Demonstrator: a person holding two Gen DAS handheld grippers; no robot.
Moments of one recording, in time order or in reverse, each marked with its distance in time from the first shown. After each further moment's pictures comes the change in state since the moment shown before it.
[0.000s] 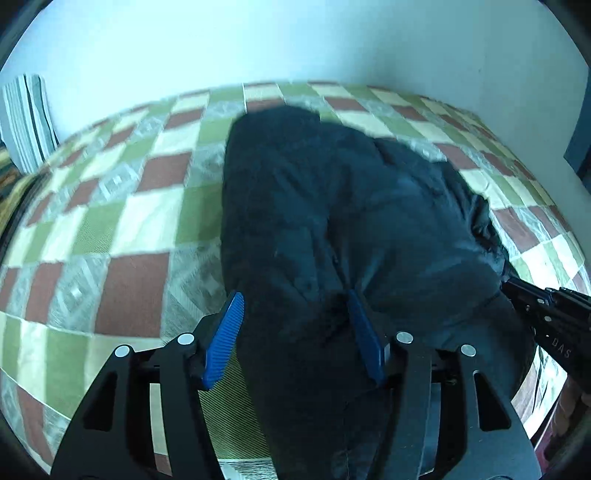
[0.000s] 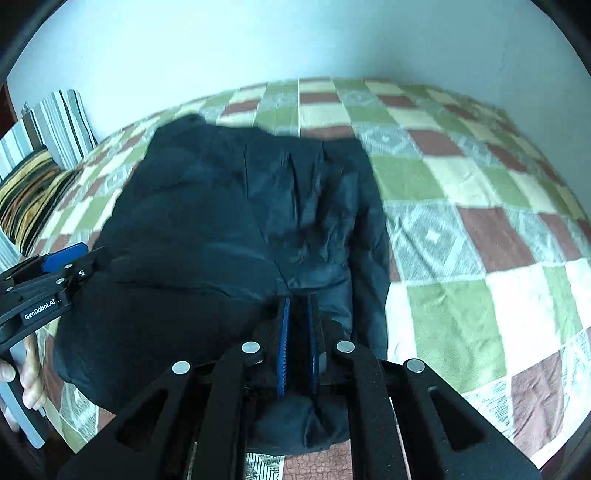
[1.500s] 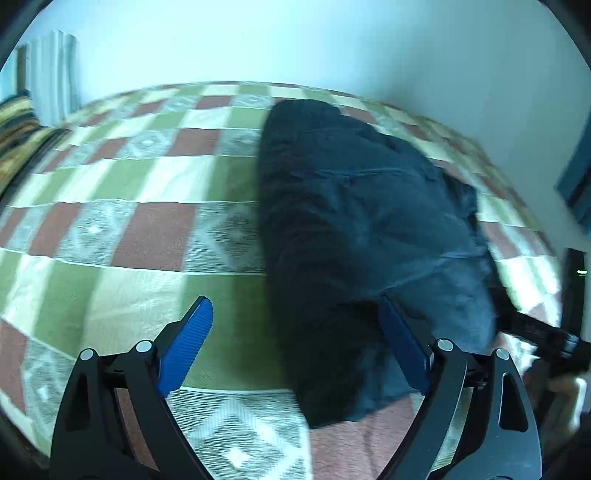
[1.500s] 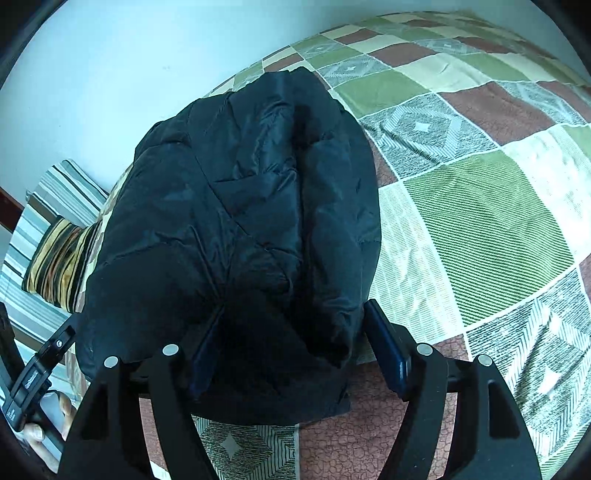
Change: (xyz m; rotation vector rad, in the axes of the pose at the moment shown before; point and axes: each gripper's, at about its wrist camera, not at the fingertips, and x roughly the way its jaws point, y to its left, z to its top) left arm -0.045 0.029 -0.049 -0.127 -0.042 -0.071; right arm 0.017 -0.043 -0.049 0.316 0.063 0.222
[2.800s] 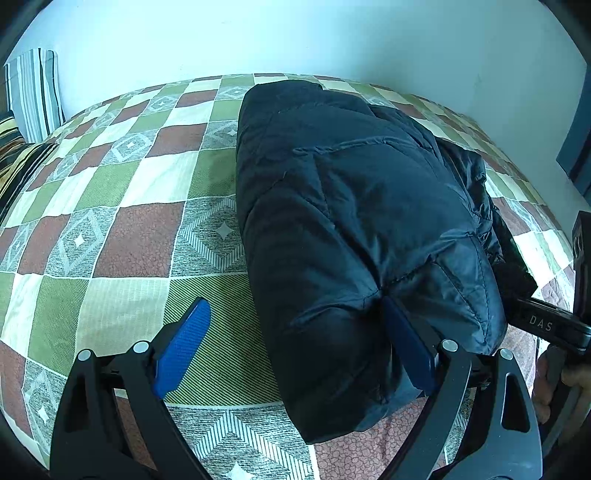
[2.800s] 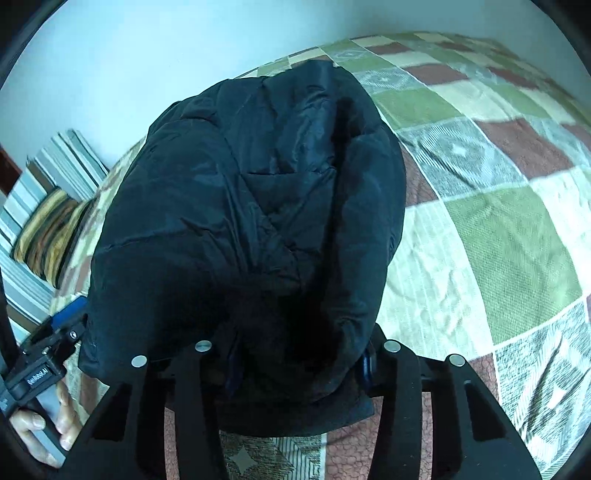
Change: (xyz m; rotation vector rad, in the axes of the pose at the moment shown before) left arm 0.024 -0.005 -0.002 0.081 0.022 0.044; right arm 0.021 0.050 0.002 -0.144 -0.019 -0.069
